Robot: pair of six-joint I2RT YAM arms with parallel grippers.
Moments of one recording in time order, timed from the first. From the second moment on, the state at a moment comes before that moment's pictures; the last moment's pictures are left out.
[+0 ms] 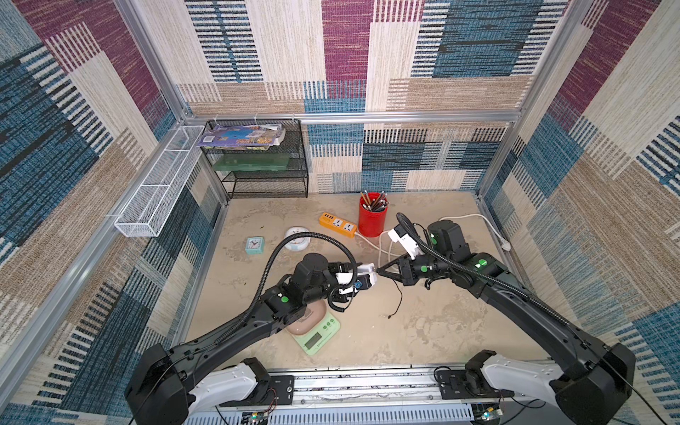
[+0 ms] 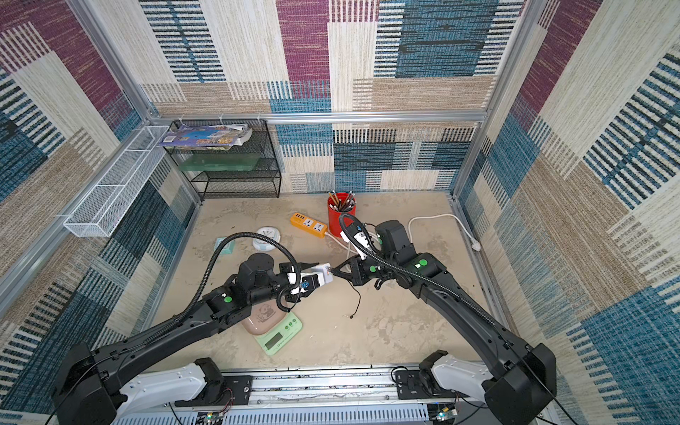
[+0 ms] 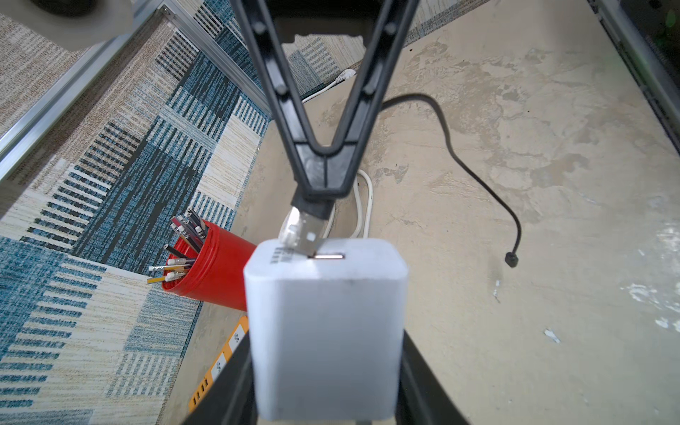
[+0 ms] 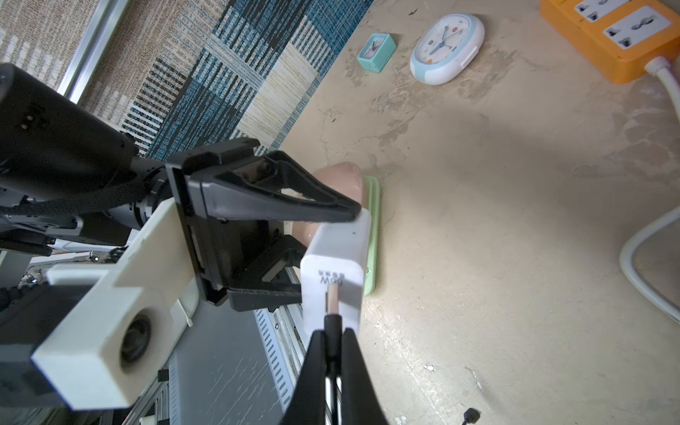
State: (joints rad) left arm -0.80 1.13 0.76 -0.02 0.20 0.81; right arm 0.54 1.17 1.05 -0.57 -0.71 0.28
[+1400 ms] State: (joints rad) left arm -0.83 1.18 0.80 -0.10 0.13 1.00; right arm 0.62 1.29 1.16 -0.76 -0.56 0.21
